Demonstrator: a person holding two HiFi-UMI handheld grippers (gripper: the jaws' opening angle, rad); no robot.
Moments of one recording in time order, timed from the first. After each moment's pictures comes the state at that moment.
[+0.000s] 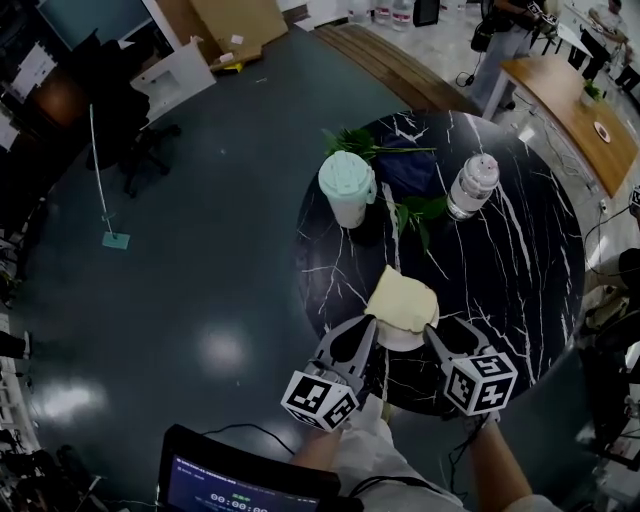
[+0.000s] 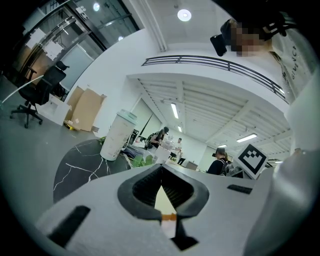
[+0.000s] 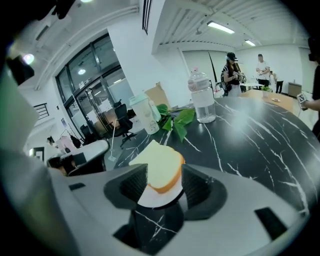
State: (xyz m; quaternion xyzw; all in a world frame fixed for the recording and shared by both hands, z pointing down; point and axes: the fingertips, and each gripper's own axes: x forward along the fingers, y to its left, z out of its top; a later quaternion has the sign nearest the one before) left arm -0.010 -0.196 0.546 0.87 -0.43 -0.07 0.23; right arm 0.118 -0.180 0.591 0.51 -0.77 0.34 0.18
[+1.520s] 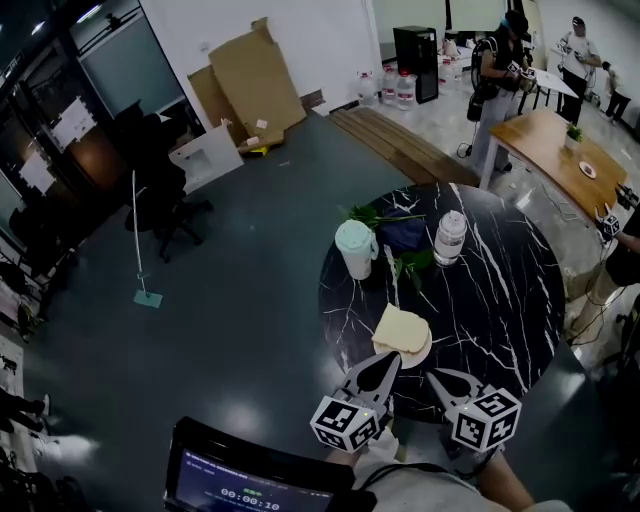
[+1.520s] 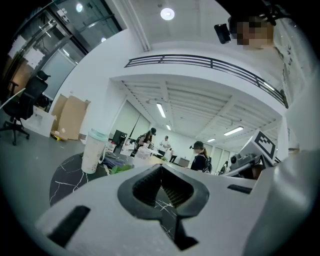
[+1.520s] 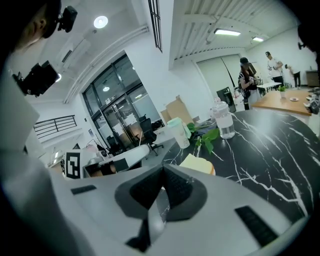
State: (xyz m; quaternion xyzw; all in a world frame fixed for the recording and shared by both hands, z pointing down) left arm 0.033 -0.128 0.459 0.90 -0.38 -0.05 0.18; right arm 0.092 -0.087 0.472 0.42 -0.85 0.32 0.09
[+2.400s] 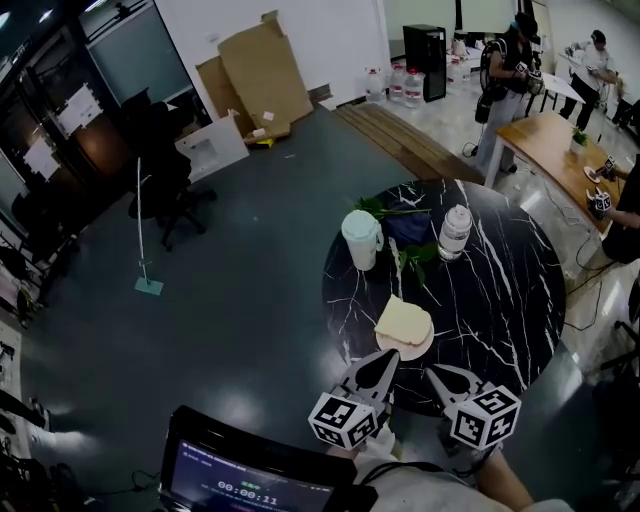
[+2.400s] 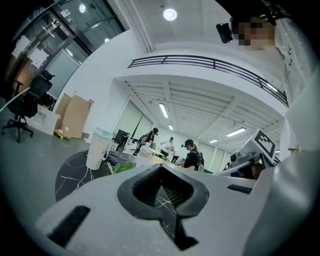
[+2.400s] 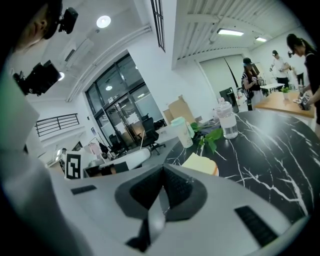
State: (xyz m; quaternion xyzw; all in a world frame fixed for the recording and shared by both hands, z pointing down) left arm 0.023 -0.113 0.464 0.90 -0.39 -0.06 0.19; right arm 0.084 -0.078 0.469 0.41 -0.85 0.31 0.09
